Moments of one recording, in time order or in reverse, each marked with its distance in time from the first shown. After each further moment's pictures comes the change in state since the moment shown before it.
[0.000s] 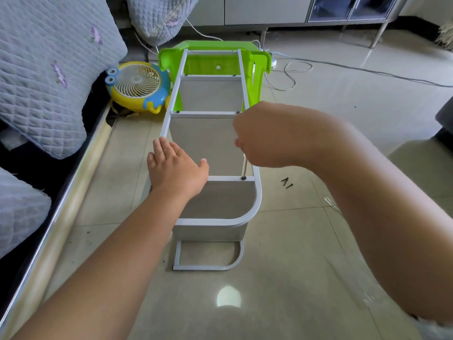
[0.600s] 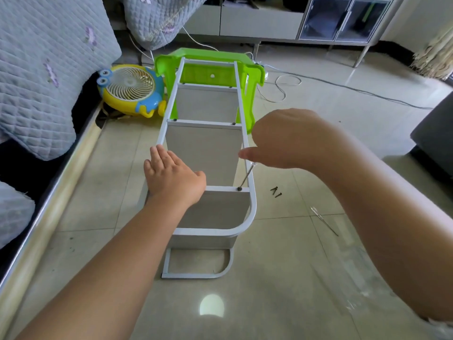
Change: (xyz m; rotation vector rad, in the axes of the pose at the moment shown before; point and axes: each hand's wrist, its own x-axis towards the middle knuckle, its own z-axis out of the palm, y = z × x) left_hand 0.000 0.001 -0.001 0.008 -0.036 -0.011; right_hand 0.001 0.011 -0.008 -0.088 -0.060 0.149
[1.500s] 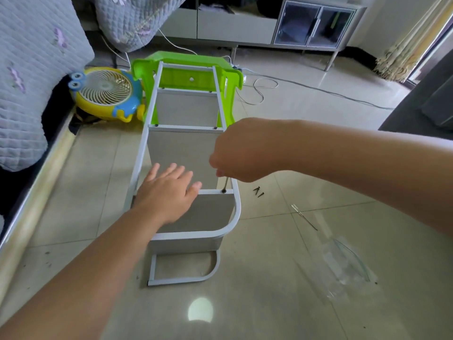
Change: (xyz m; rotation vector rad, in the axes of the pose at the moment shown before) left_hand -0.007 -0.013 0.006 0.003 0.069 0.557; right_hand 0.010 -0.007 -0.004 -0.414 -0.007 -0.488
